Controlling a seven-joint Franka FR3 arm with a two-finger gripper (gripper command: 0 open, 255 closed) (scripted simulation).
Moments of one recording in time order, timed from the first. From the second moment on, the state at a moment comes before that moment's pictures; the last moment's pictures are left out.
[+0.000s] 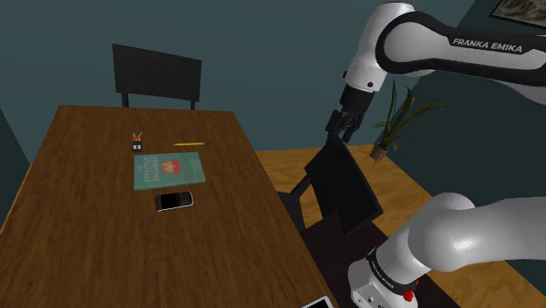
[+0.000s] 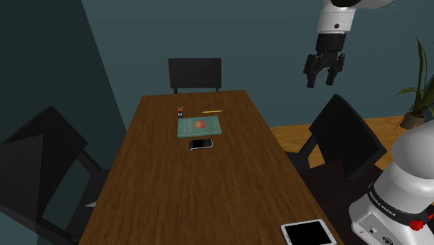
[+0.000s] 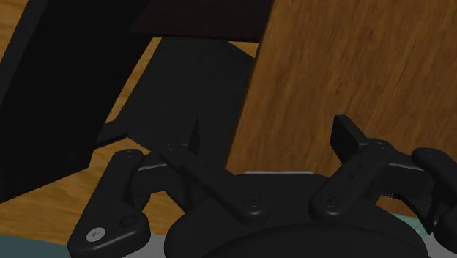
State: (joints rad) arm 0.06 -0.64 0.05 -2.43 0.11 1.64 0.00
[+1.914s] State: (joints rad) arm 0.30 0.32 0.24 -2.02 -0.06 2.30 -0.30
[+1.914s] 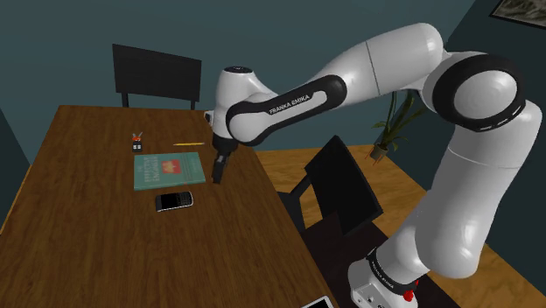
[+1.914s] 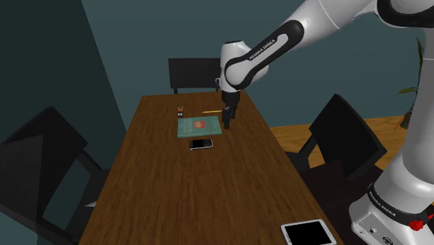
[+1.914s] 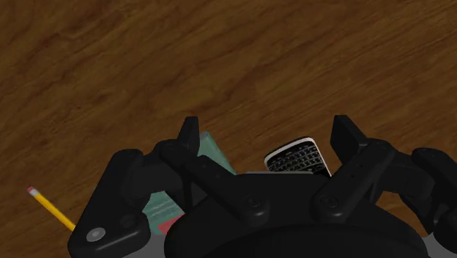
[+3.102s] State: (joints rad) arm 0.43 0.67 0.24 -1.77 -0.20 2.42 -0.35
